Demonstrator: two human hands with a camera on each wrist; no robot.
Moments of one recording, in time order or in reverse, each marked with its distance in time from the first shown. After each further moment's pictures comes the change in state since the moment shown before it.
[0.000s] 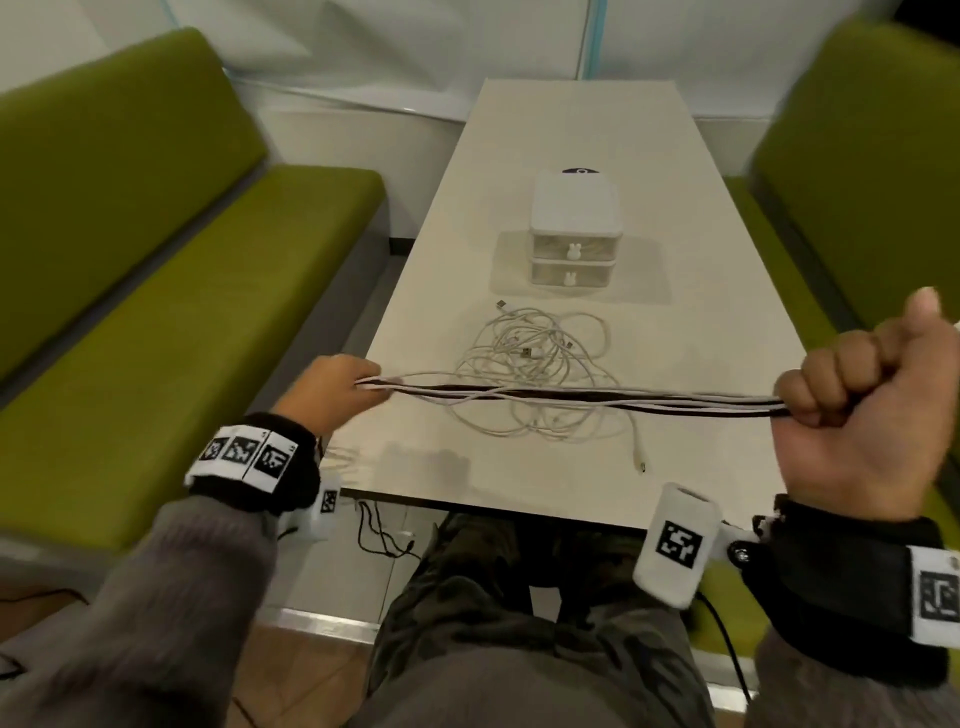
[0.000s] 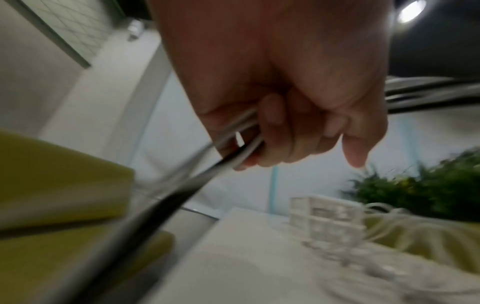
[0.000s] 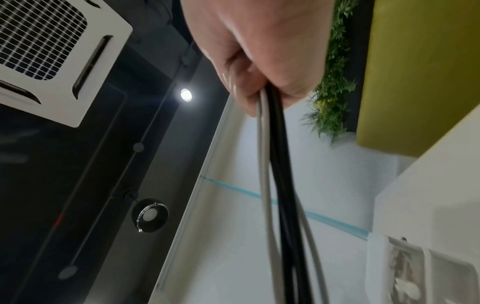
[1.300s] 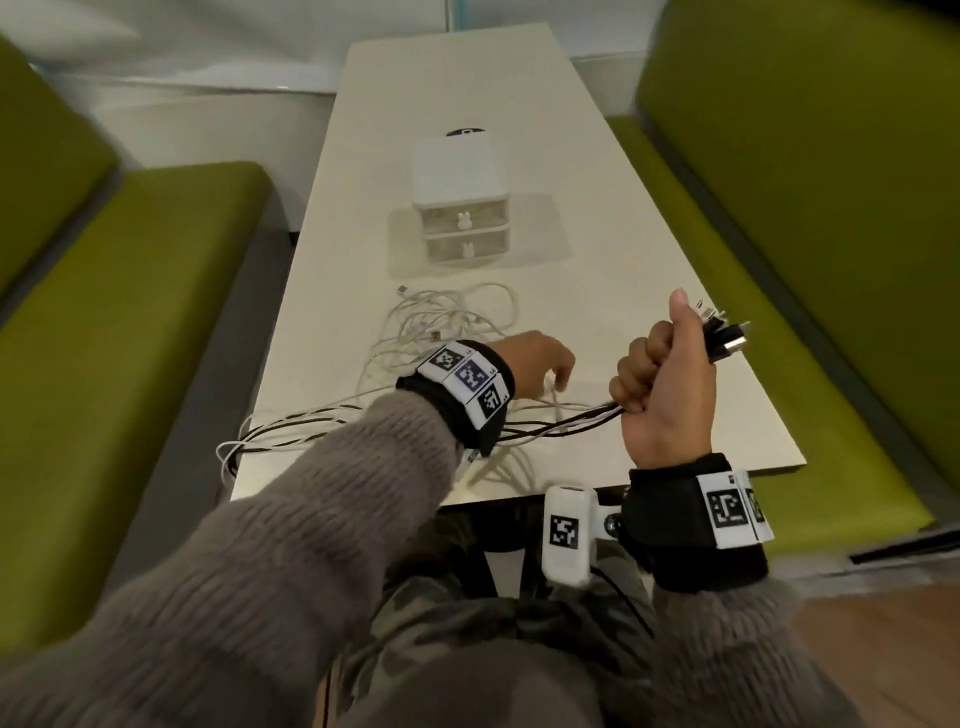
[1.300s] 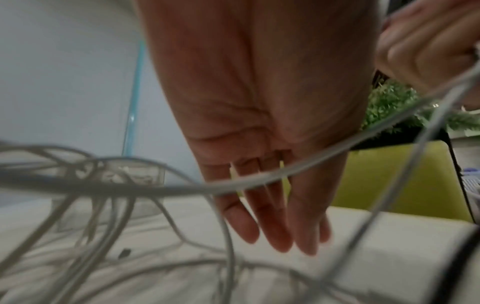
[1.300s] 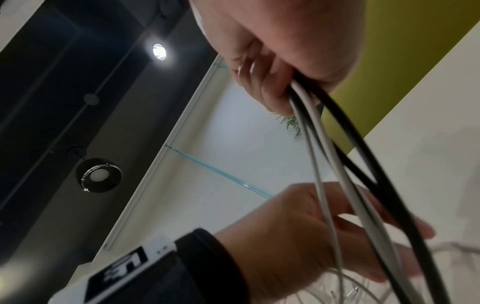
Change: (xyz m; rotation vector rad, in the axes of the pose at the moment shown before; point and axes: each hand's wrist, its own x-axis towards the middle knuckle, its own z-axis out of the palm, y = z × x) left_hand 0.082 0.225 0.119 0.272 -0.527 0.631; right_hand 0.006 0.052 -0.024 -0.124 0.254 0.216
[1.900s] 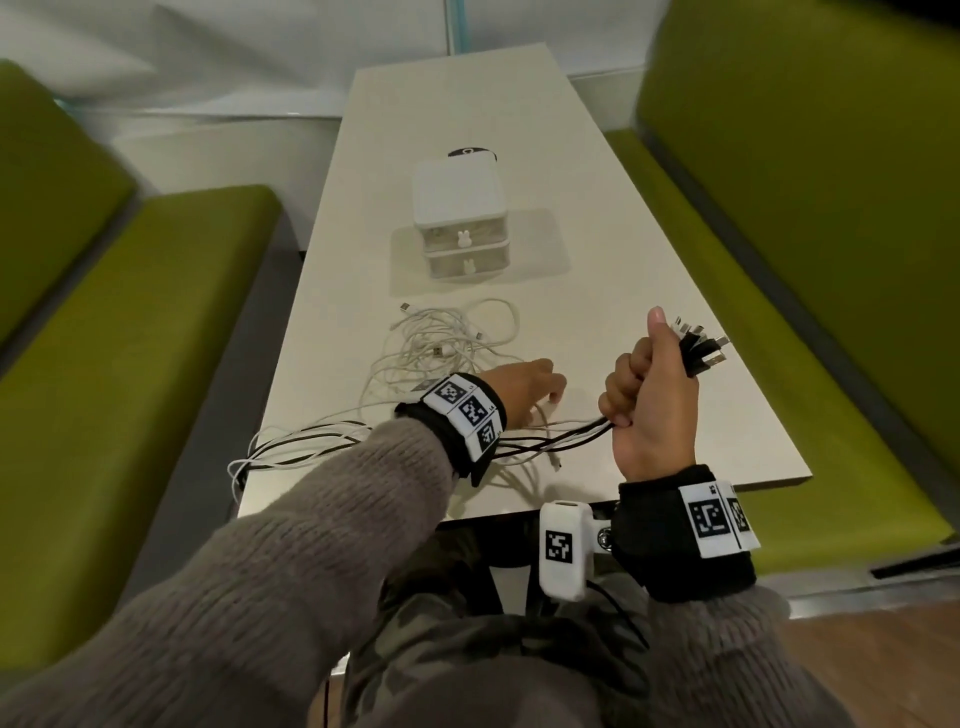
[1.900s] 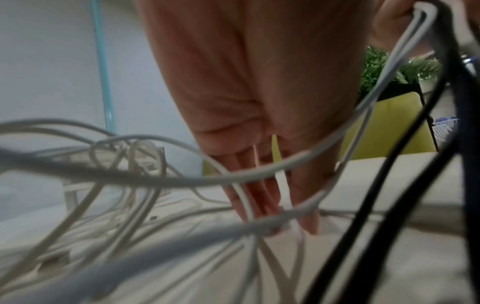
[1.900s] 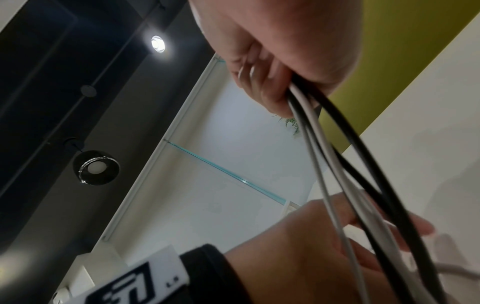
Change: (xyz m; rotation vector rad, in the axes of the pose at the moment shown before) left_hand 0.002 -0.014 0.024 0.095 0.017 0.021; right_hand 0.006 0.008 -0.001 -0.013 0.002 0.023
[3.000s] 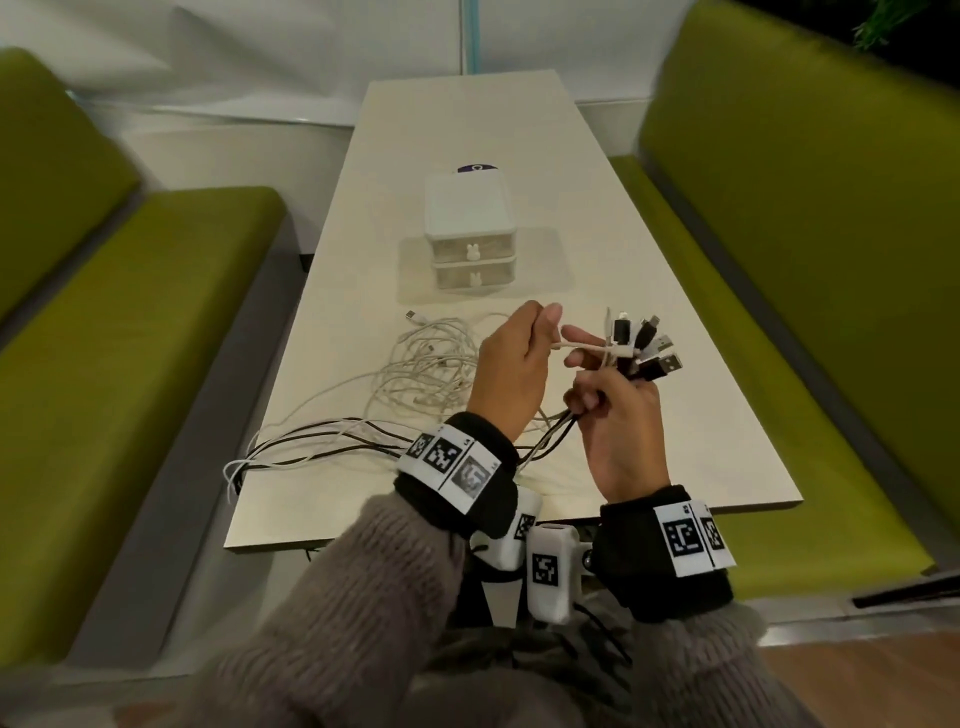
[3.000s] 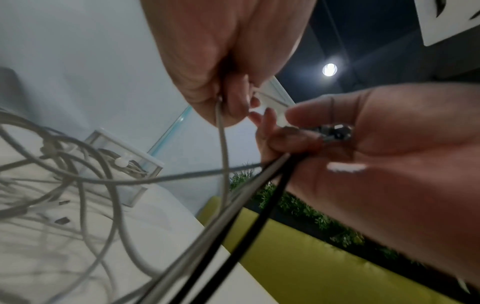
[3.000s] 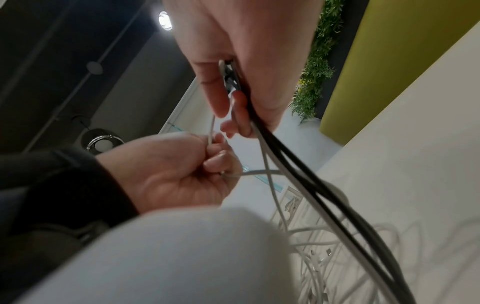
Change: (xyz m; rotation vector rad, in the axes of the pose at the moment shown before) left_hand -0.042 0.053 -0.038 -0.908 0.932 -0.179; right_hand -0.005 0.018 0.009 -0.070 -0.314 -0.099
